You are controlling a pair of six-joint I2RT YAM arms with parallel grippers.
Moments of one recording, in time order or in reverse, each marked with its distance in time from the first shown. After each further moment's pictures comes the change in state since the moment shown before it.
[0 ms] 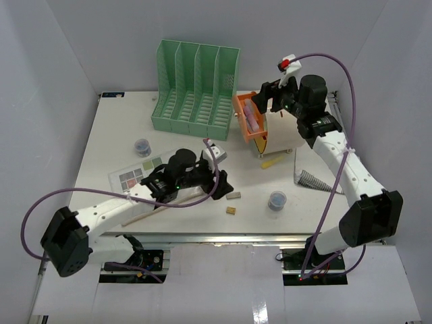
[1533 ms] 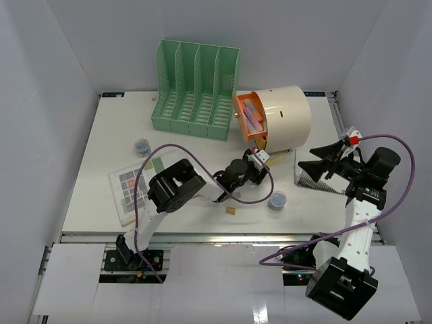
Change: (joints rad) left arm -0.131 1.034 0.369 0.923 -0.391 0.184; right arm -0.793 -0.601 -0.708 -0.067 -1.044 -0.172
